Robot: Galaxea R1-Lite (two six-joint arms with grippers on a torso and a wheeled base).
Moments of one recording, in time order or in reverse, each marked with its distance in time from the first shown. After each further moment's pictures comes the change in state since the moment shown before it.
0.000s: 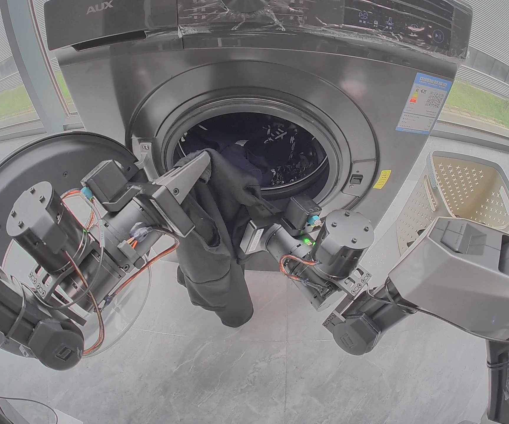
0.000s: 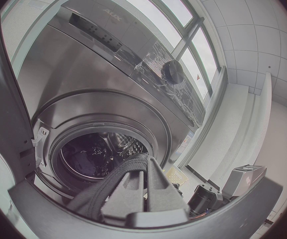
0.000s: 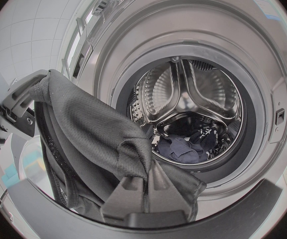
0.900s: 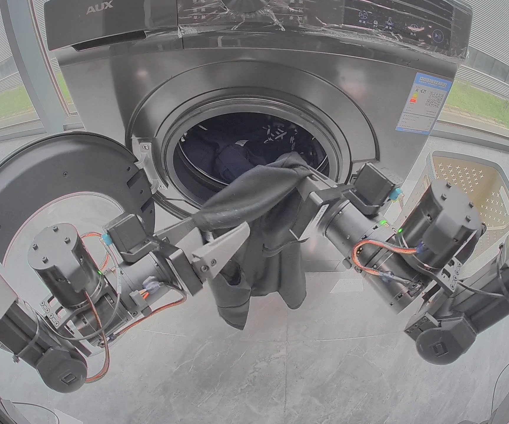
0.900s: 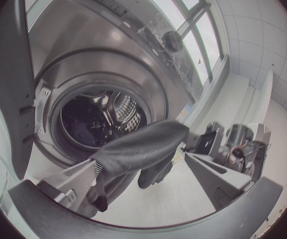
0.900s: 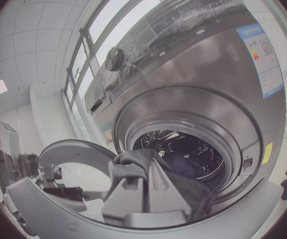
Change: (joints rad) left arm -0.018 0.049 0.156 0.000 -0.073 -0.007; right arm 0.035 -0.398 0.330 0.004 0.000 -0.001
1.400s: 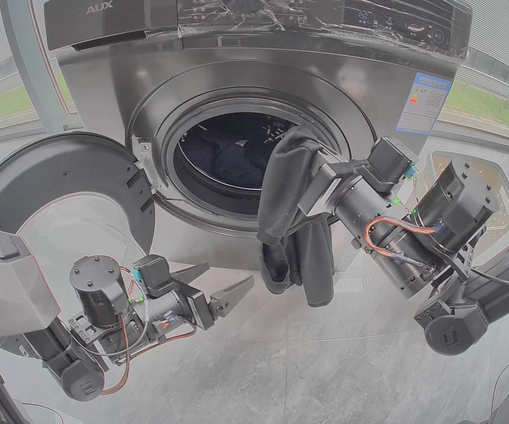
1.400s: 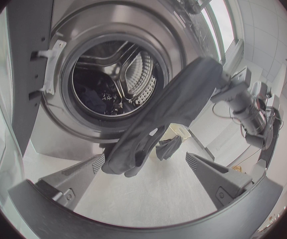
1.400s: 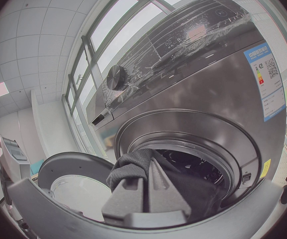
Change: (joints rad) left arm 0.004 0.158 0.064 0.000 0.000 0.022; right arm -0.001 -0.048 -0.043 0.021 -0.002 -0.010
